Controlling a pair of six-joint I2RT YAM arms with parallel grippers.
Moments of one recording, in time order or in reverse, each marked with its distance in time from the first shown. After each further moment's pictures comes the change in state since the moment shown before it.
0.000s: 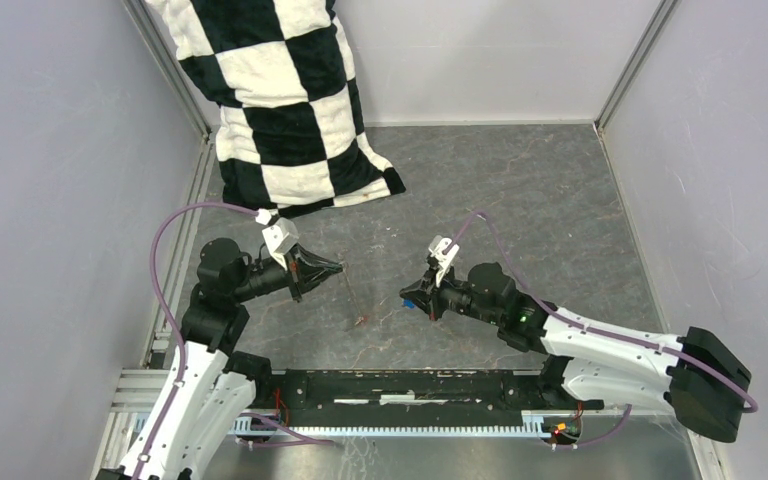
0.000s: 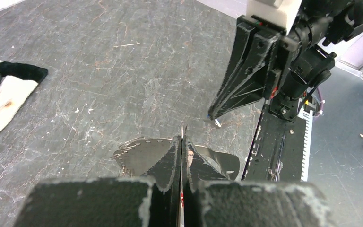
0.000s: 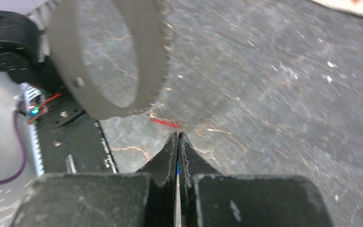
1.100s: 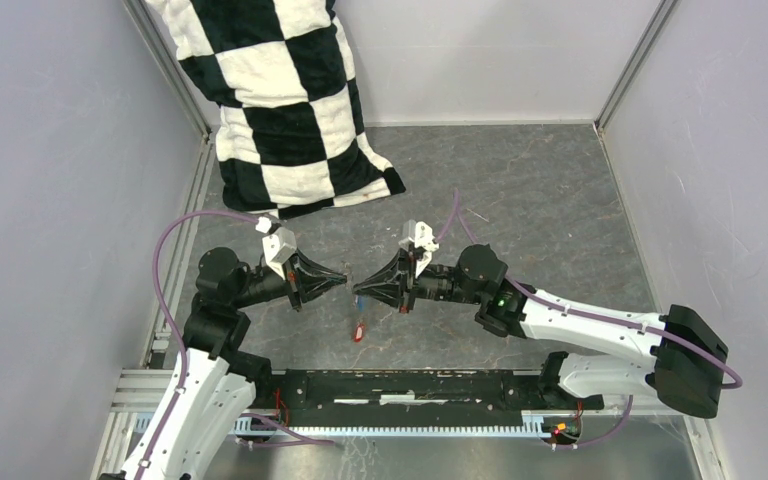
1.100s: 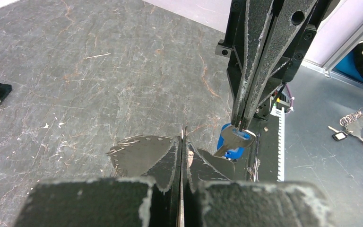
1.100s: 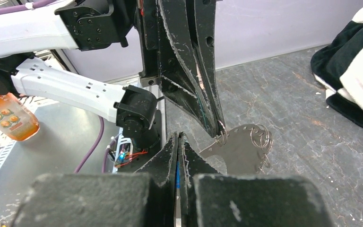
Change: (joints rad) left arm -0.014 -0.050 -0.063 0.104 0.101 -0.089; right arm 0.066 0.148 0.245 0.272 -0.336 0.019
